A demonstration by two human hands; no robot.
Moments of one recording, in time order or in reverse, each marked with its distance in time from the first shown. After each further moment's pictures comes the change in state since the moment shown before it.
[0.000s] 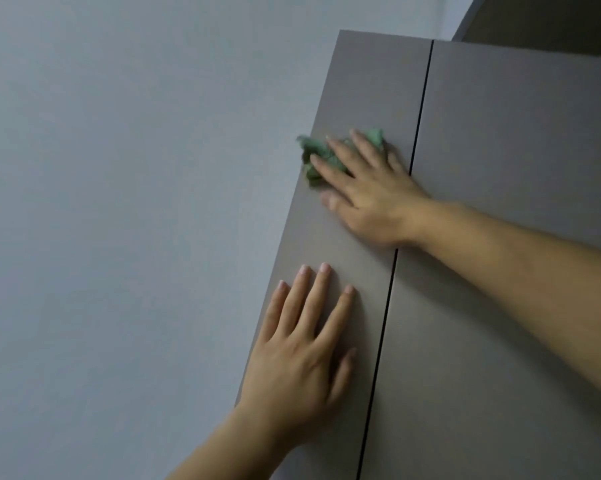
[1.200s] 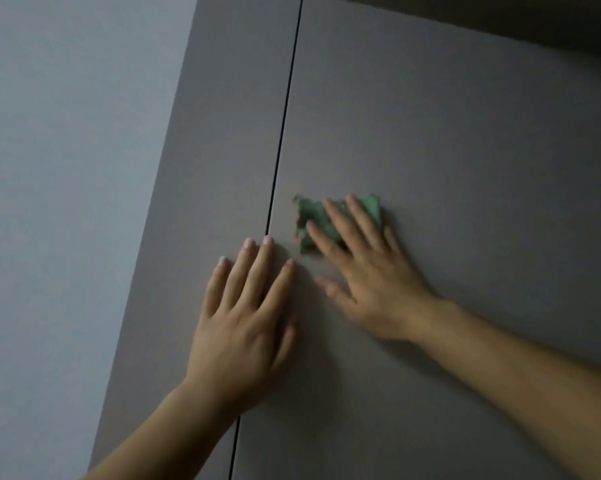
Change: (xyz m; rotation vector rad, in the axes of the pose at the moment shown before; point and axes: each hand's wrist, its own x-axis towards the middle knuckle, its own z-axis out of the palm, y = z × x) left_hand 0.012 0.070 0.004 -0.088 0.026 0.066; right_hand -0.205 0.038 0.054 -0.090 0.064 0.113
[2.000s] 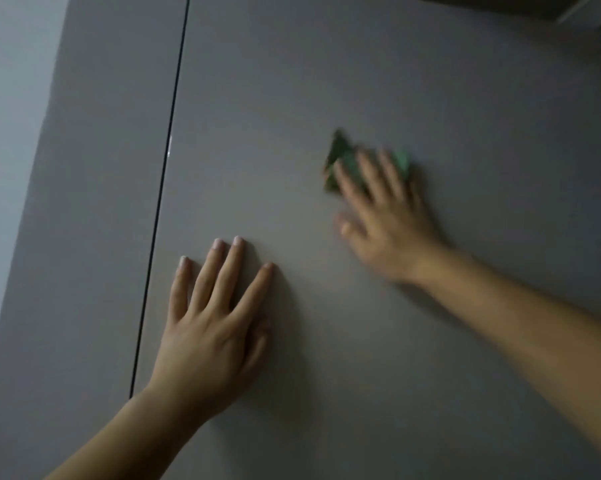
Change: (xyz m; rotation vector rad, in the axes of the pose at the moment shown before) left_hand 0.018 0.085 0.023 0.047 -0.031 0.049; right_hand -0.041 0.133 -0.014 0.021 0.019 0.235
